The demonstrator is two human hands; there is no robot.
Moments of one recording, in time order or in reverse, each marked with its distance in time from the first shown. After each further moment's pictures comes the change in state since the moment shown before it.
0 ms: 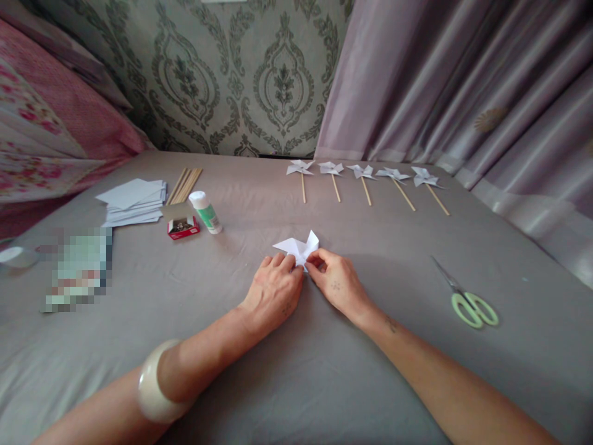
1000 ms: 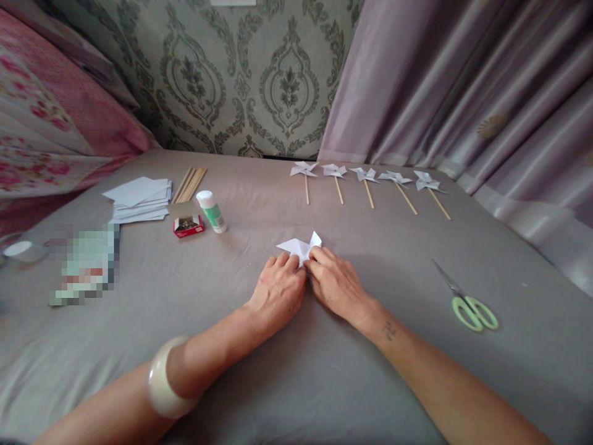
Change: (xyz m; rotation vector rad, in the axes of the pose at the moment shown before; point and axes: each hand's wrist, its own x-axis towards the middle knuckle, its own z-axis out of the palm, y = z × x) left_hand -0.001 0.001 0.003 -0.009 0.060 0.002; right_hand -0.004 -0.016 -0.012 -0.548 -0.156 -0.439
